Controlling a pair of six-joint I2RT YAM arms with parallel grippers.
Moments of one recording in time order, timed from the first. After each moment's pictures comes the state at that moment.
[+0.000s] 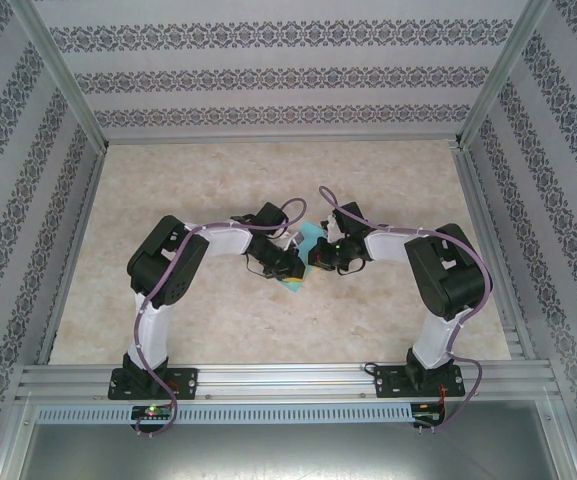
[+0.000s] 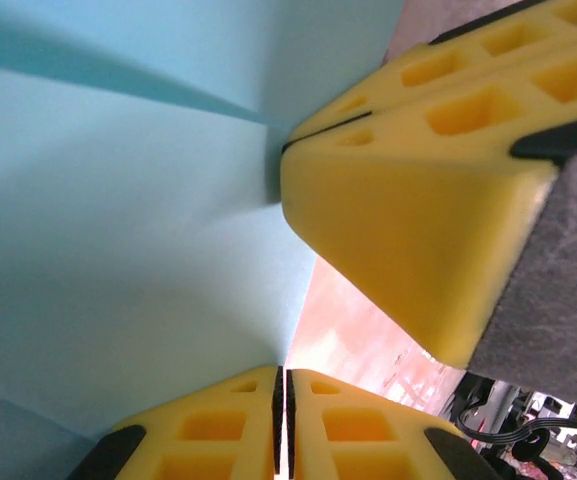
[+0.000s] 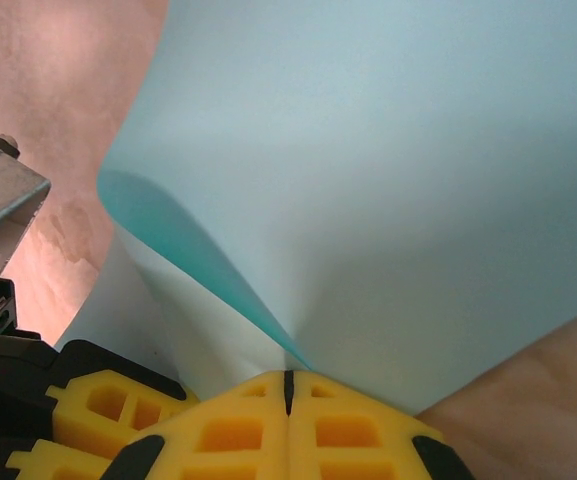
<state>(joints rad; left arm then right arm) -0.59 2.06 1.24 -0.40 0.76 -0.51 0.41 1.81 0.89 -0.18 -0.56 0.61</state>
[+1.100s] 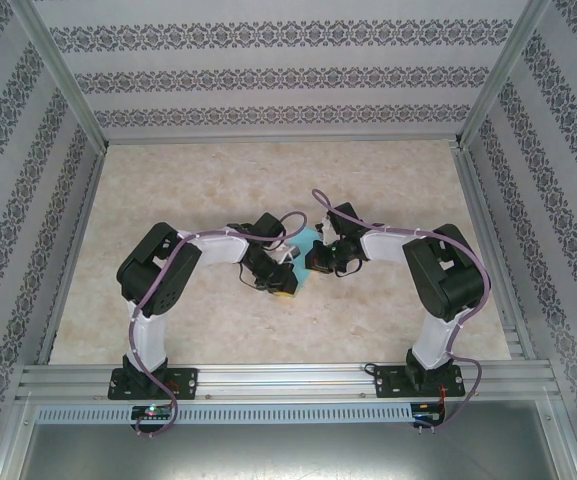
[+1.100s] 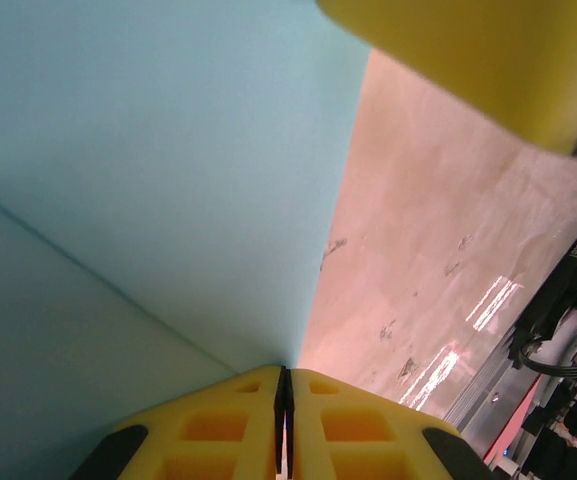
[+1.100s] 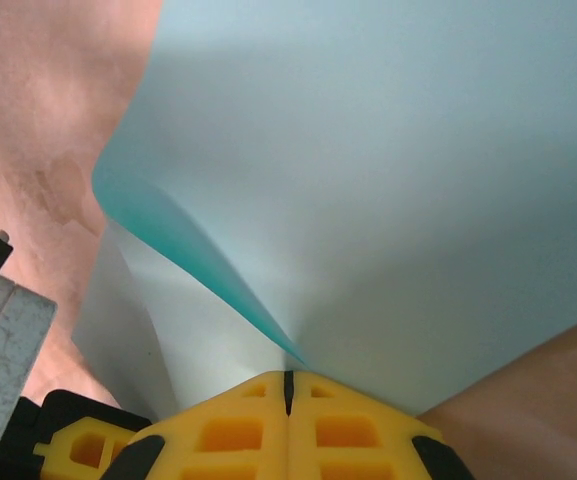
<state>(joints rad) -0.63 1.97 1.14 -0.51 0.71 -0.41 0.44 1.81 0.91 -0.25 -0.55 0.57</state>
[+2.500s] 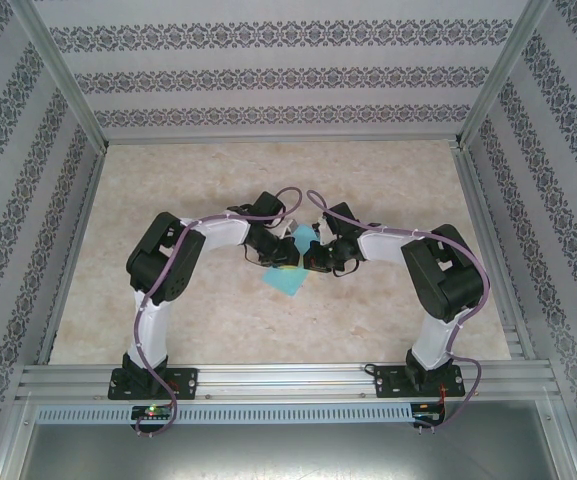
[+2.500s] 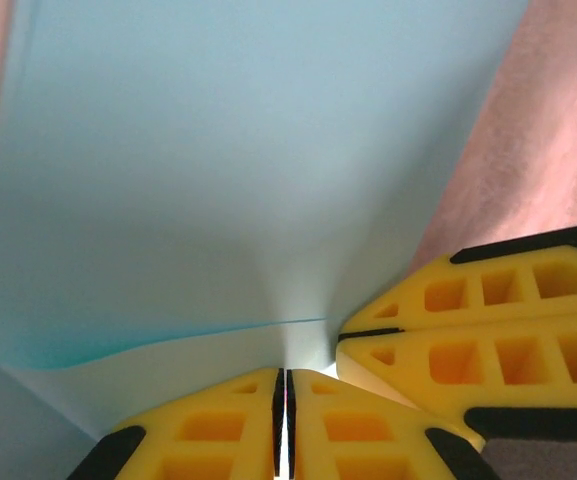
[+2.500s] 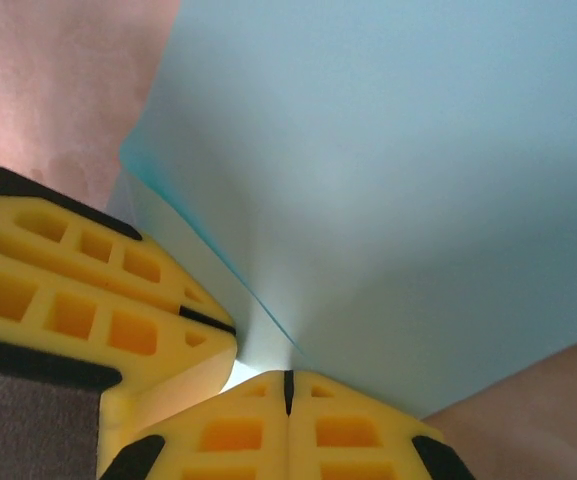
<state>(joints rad) -0.54 2.08 1.33 -0.45 0.63 -0.50 0.47 1.81 0.93 -0.26 -0.49 0.54</state>
